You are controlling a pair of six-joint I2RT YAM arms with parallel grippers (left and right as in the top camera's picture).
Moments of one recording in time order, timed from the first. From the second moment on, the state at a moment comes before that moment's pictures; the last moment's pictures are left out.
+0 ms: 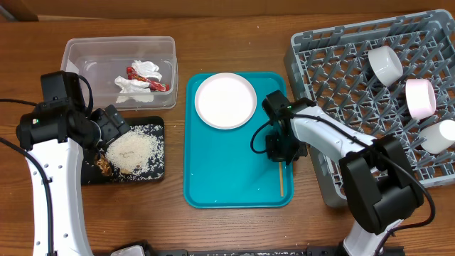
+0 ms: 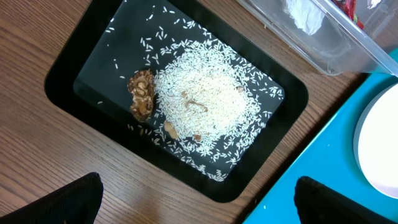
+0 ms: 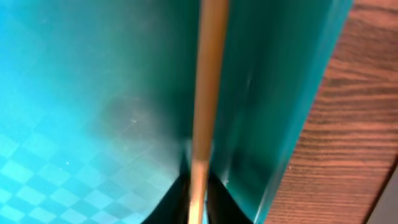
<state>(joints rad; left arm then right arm) 0.24 1.37 1.33 -1.23 -0.05 -0.45 0.47 1.90 1.17 -0.93 -0.07 0.39</state>
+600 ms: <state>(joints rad) 0.24 1.37 1.33 -1.23 -0.05 -0.45 0.45 1.69 1.37 -1.07 -0.02 0.30</state>
